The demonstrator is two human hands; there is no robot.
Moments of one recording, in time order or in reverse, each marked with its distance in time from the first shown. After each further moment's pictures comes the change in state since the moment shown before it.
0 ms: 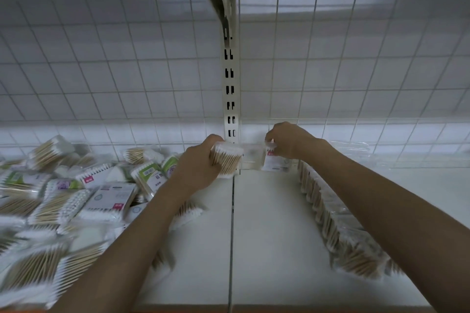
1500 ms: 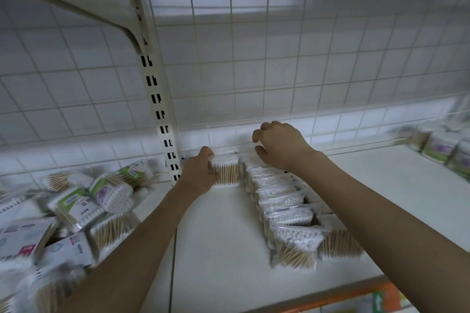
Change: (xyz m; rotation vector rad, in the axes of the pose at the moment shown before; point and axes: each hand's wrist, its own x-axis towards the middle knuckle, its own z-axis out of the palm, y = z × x) left_hand 0.053 0.053 0.102 -0.120 -0.146 -0.032; right_hand -0.076 0.071 -0.001 -0.113 0.271 0.072
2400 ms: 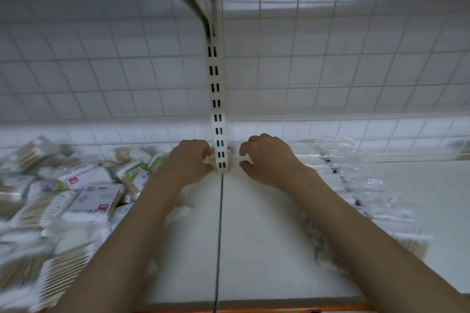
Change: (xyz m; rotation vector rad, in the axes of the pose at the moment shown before) left_hand -0.065 -0.021 -0.109 0.345 0.005 -0.129; right_hand 0.012 -0.121 -0.005 0.211 -0.020 -0.167
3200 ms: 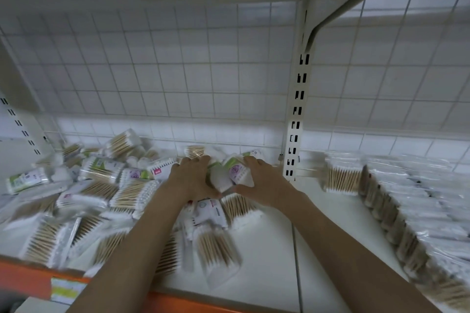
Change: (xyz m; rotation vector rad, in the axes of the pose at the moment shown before) left_hand -0.040 -0.129 -0.028 0.229 -0.113 -0.186; right_hand 0.055 -0.111 0.069 0.500 -0.144 0.012
